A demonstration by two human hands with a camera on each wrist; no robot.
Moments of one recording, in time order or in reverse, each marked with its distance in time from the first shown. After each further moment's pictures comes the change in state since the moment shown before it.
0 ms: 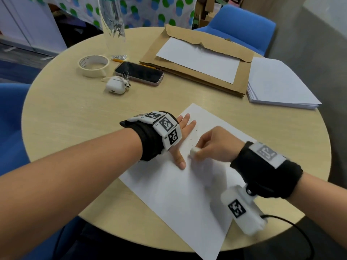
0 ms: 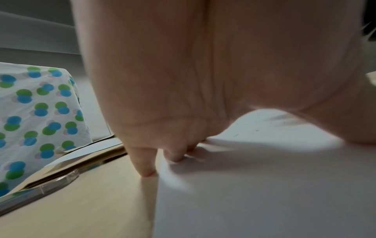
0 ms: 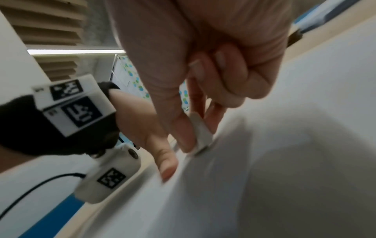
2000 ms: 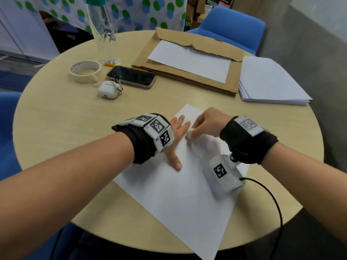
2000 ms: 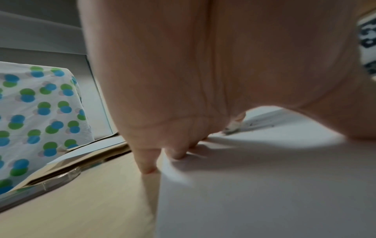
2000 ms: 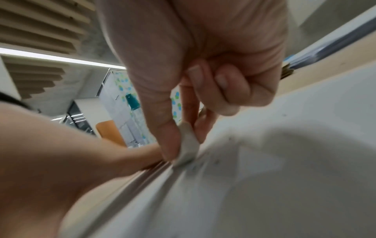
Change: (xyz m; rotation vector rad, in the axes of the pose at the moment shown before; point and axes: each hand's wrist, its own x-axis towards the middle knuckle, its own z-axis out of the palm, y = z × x) left_hand -0.002 0.003 -0.002 -0.018 0.003 0.018; right_hand 0.029 -0.010 -0.027 -0.014 0.045 0.009
